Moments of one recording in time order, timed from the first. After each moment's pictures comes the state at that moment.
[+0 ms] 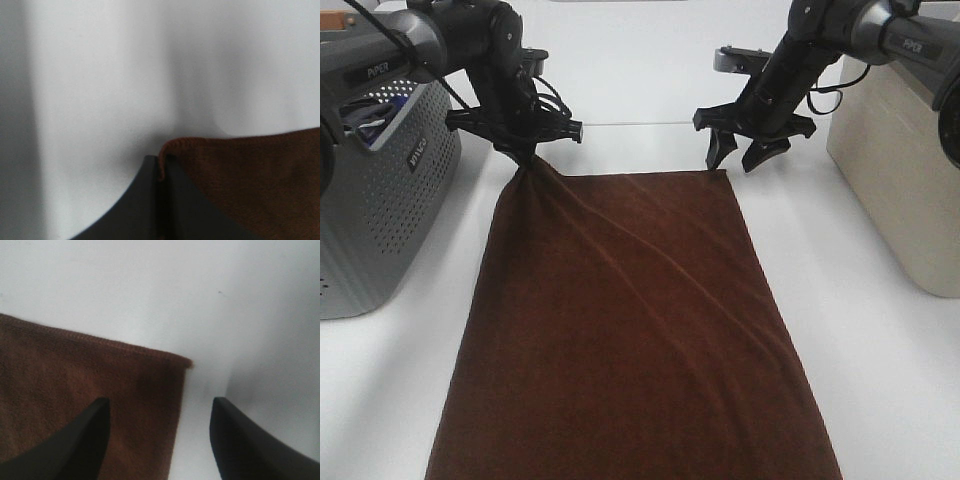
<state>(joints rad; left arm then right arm) -0.33 2.63 -2.37 0.12 1.00 -0.31 0.23 2.61 -2.29 0.23 1.02 -0.12</state>
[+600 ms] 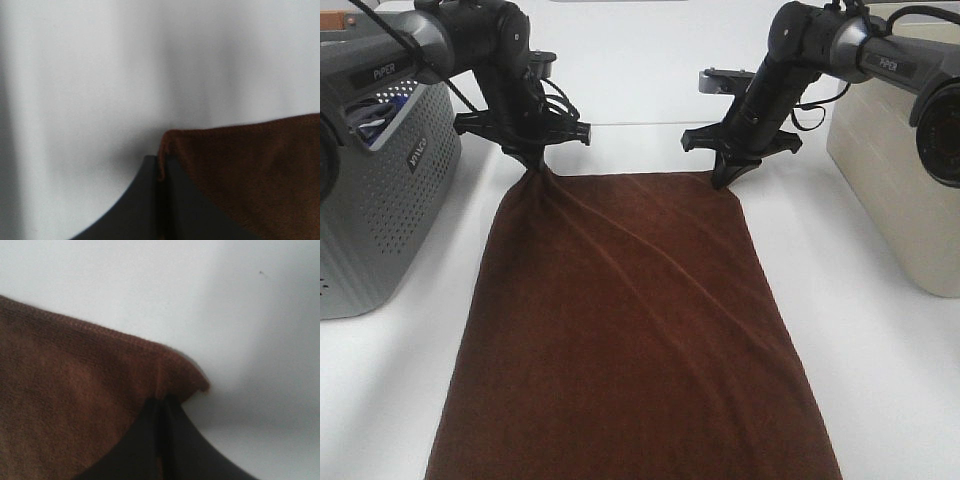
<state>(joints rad) -0.34 2.63 -2.37 0.10 1.01 -0.31 0.26 2.64 -2.30 0.21 1.03 -0.13</state>
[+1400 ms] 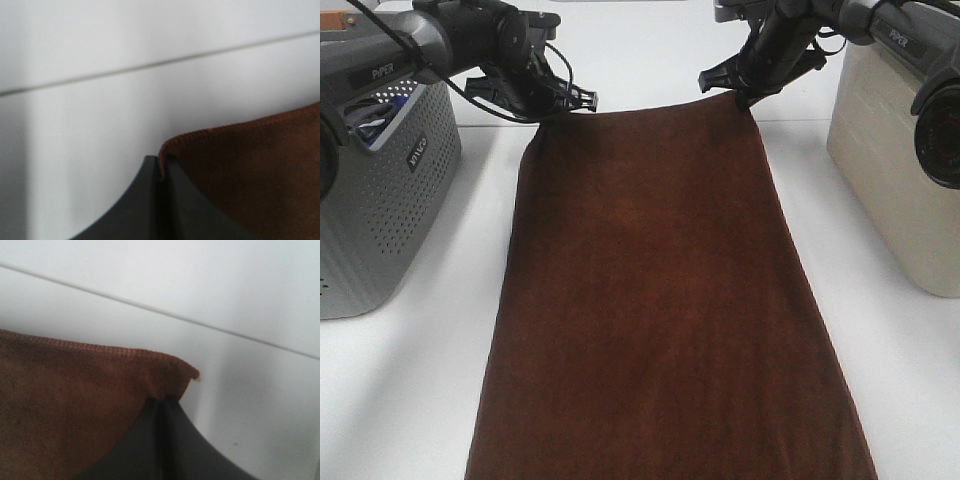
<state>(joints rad) -0.34 2.63 -2.37 0.19 0.66 -0.31 0.26 2.64 -2.52 -0.07 0.88 -0.06</state>
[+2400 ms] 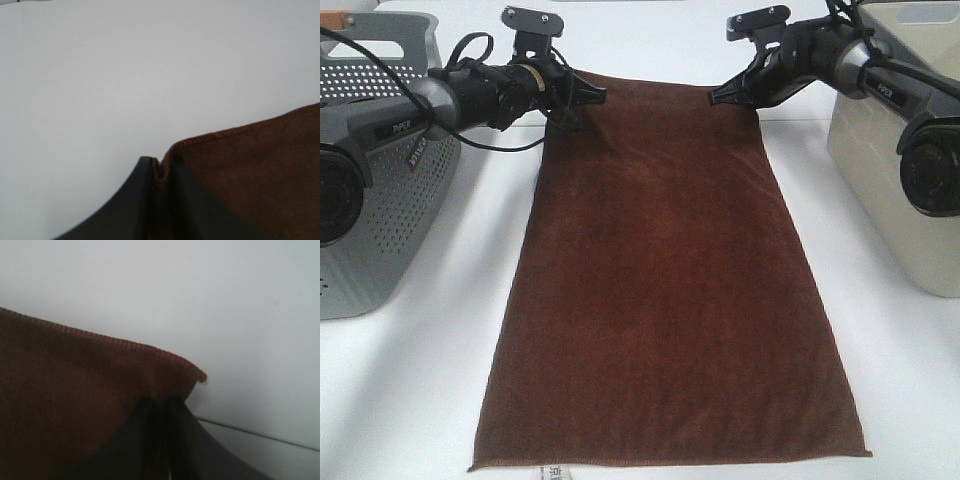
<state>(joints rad) -0.29 2.77 -2.37 0.32 0.00 -0.31 0.21 2.77 -2.52 -0.13 0.48 -0.06</state>
